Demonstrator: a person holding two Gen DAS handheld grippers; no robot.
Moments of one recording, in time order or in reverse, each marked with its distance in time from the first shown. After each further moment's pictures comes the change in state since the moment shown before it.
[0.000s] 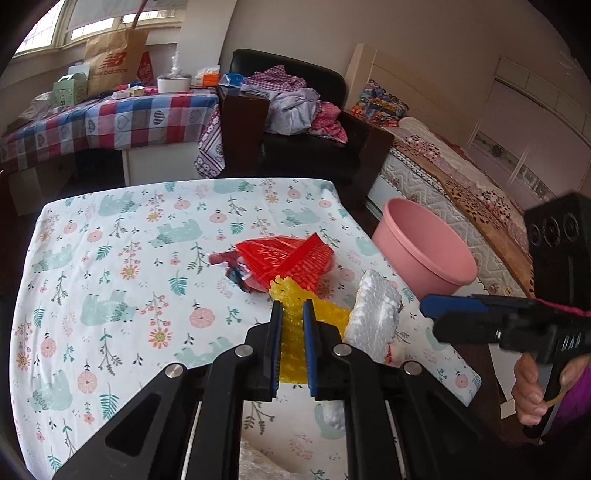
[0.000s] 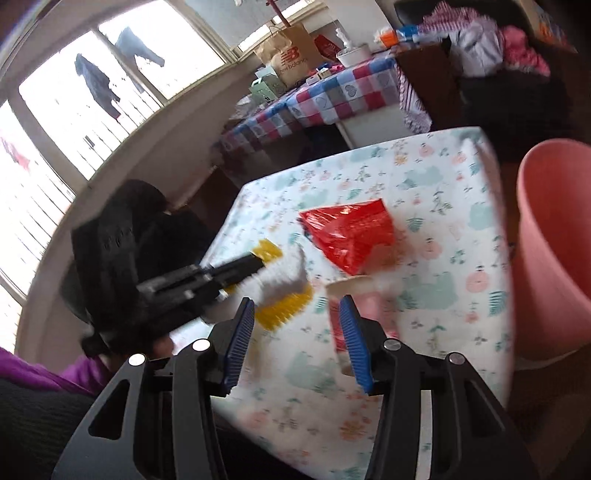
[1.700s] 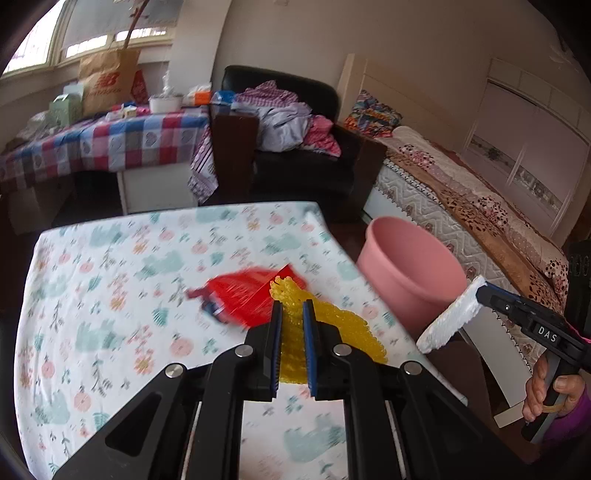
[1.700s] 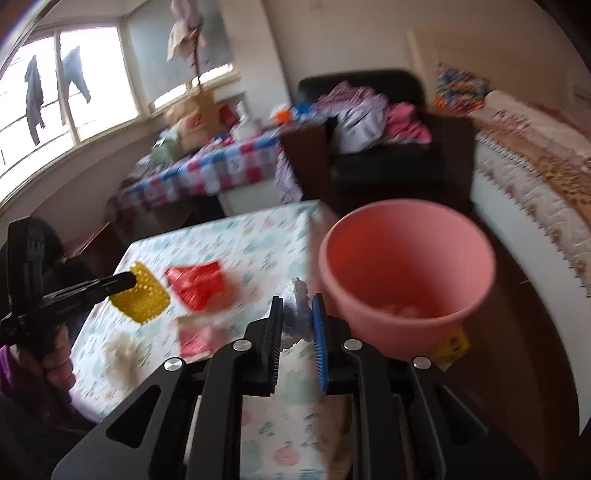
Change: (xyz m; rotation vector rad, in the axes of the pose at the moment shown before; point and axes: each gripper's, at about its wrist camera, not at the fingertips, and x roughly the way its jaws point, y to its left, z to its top) left arm -0.003 -0.038 0.025 0.041 -0.062 0.012; right arm -0.102 -0.034 -0.030 -0.026 -0.335 -0.549
